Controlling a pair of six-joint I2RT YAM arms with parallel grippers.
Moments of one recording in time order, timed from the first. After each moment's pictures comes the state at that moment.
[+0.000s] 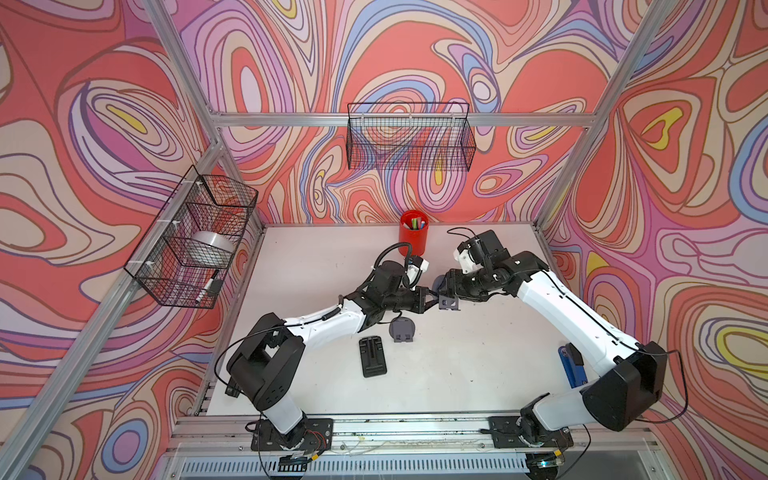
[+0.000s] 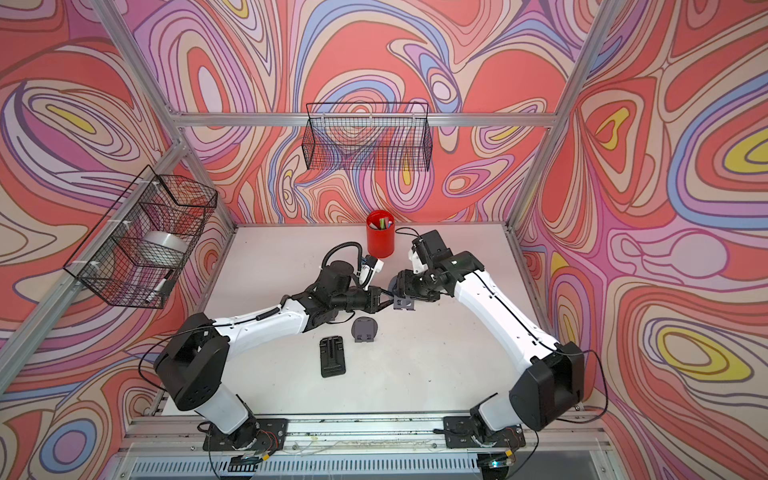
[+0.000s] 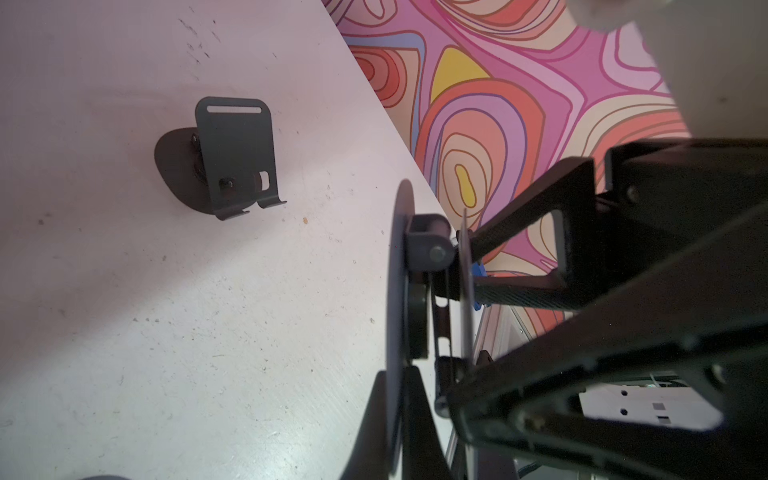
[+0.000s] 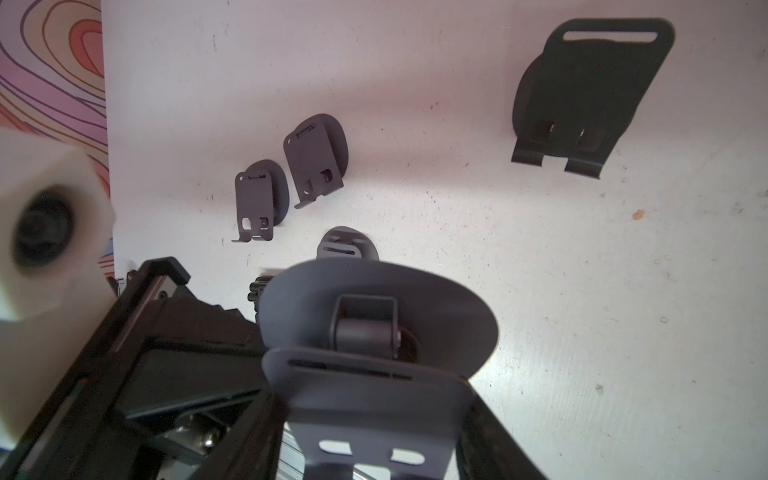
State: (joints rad) left arm -0.73 1.65 1.03 0.17 0.51 -0.60; right arm 0.44 1.46 1.40 -0.99 -0.26 0.46
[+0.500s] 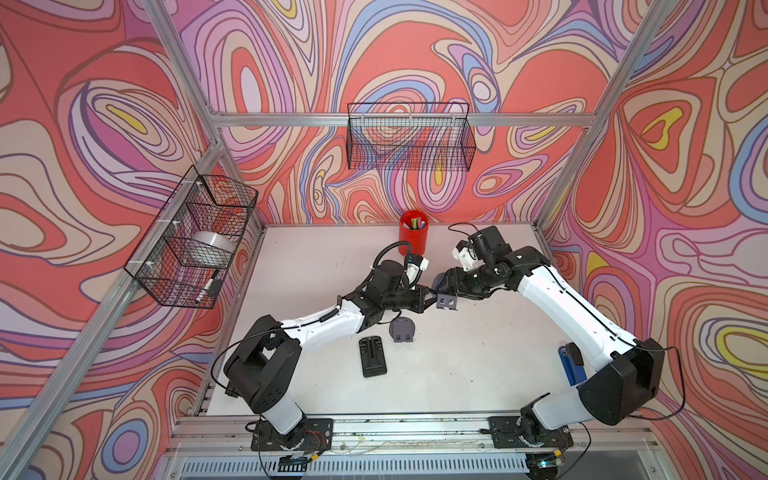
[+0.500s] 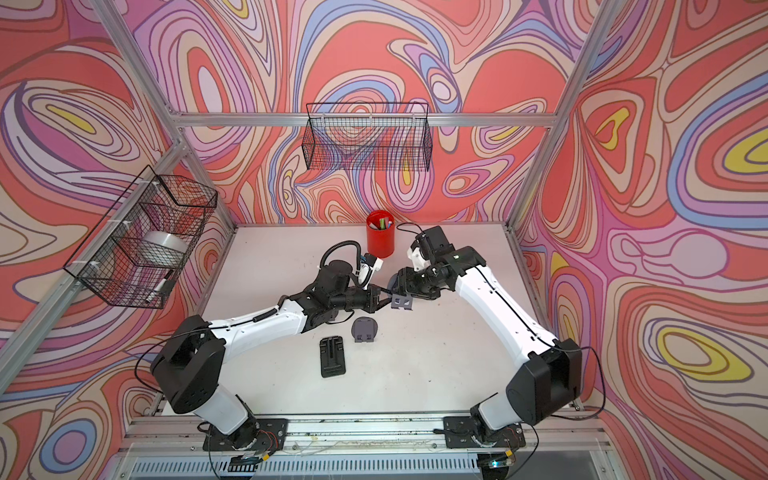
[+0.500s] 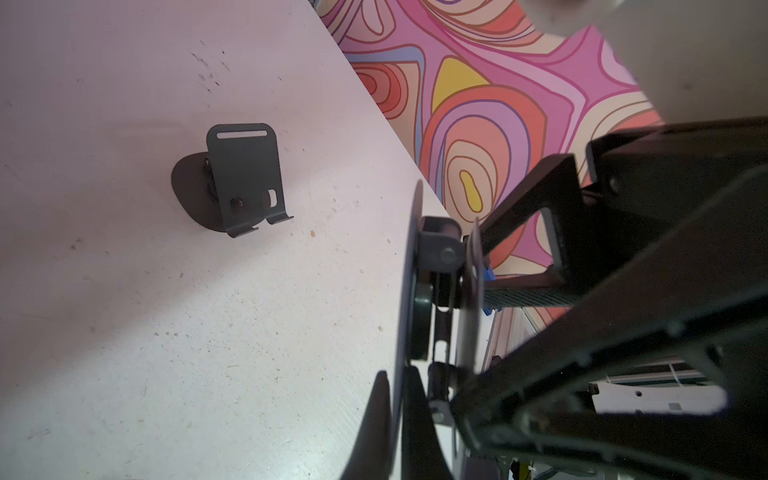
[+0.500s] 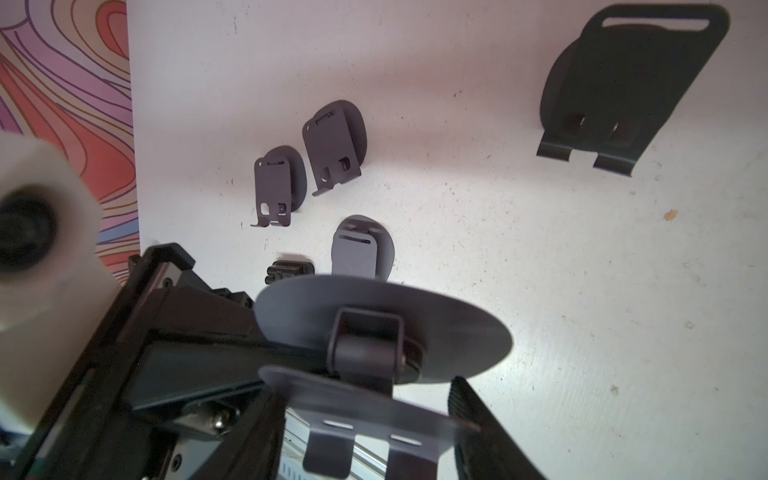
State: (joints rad) left arm -0.73 1.64 1.03 0.17 0.49 -0.61; right arm 0.41 1.48 1.43 -1.01 -0.34 0.42
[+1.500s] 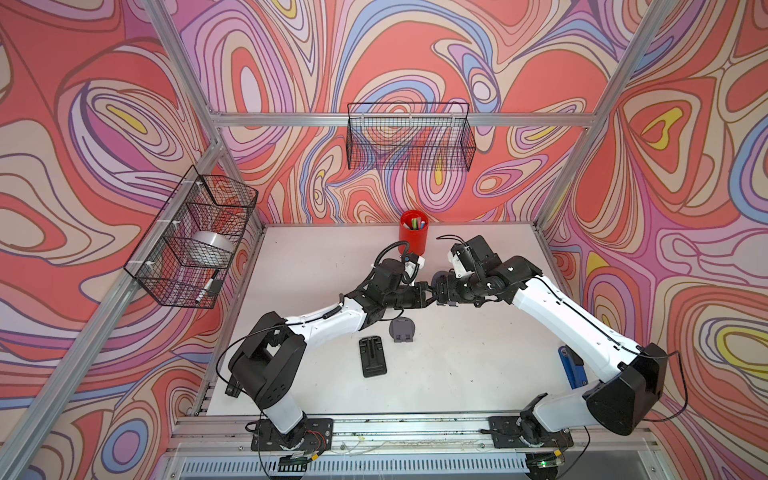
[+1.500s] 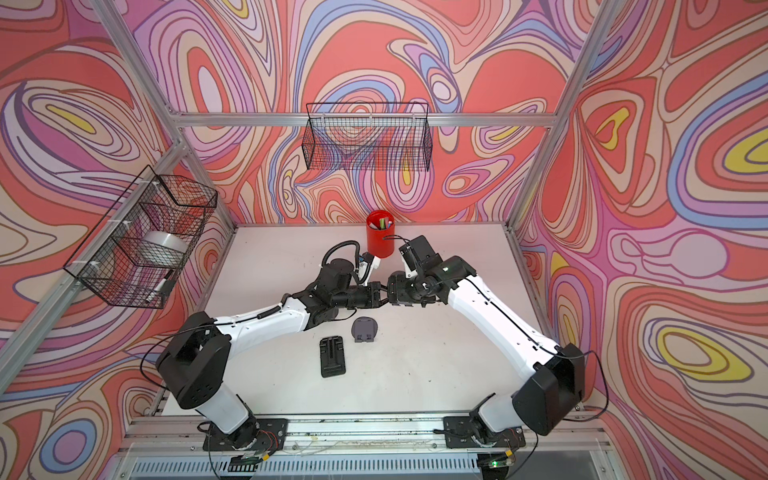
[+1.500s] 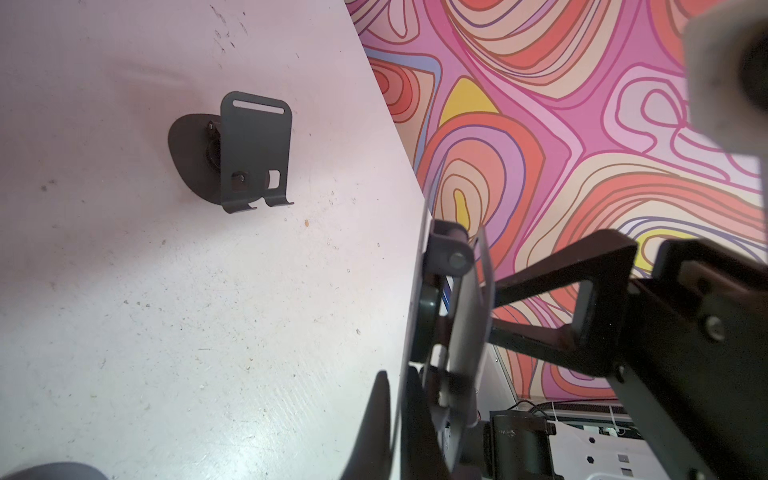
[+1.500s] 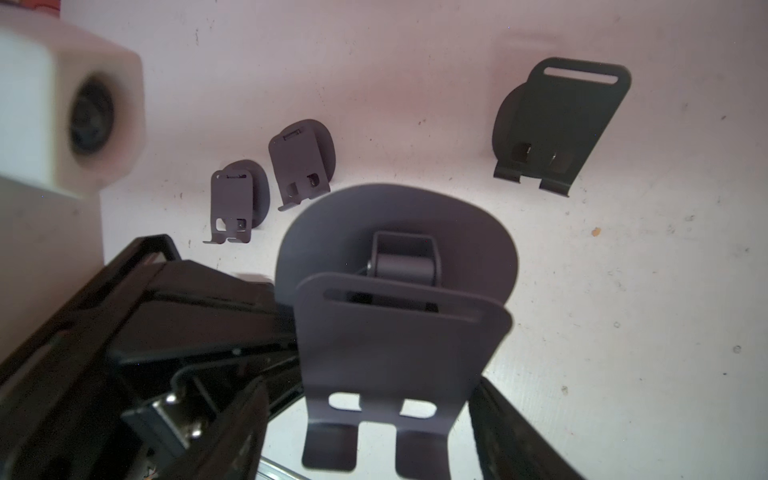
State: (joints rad) left arm -0.72 1.67 1.06 0.18 0.49 -0.80; right arm 0.57 1.45 1.39 -0.99 -0.06 0.47
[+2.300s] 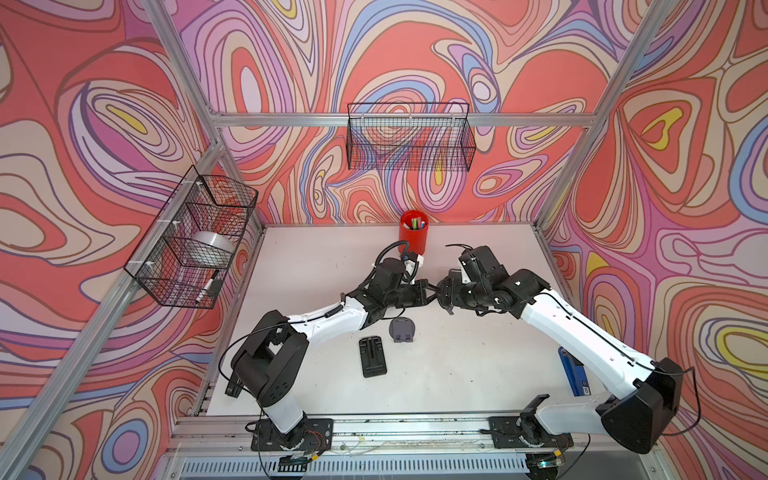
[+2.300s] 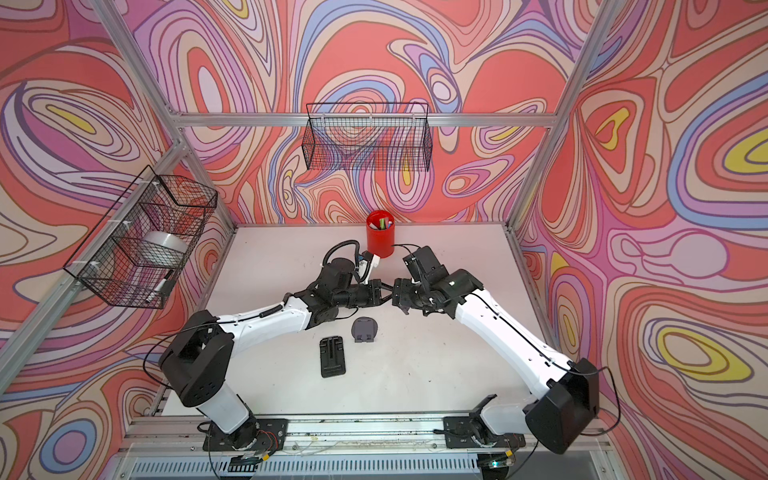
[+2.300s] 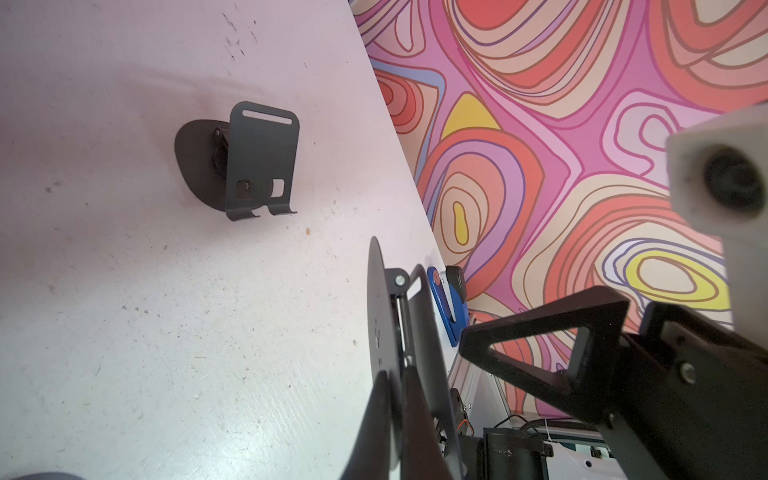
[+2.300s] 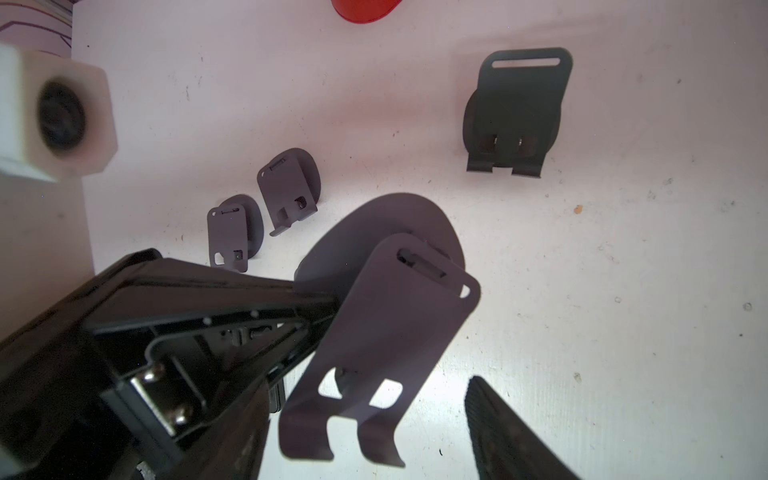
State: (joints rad) left arm -0.72 1.68 1.06 0.21 0.48 -0.84; right arm 0.58 1.32 1.25 -0.89 0.02 0.64
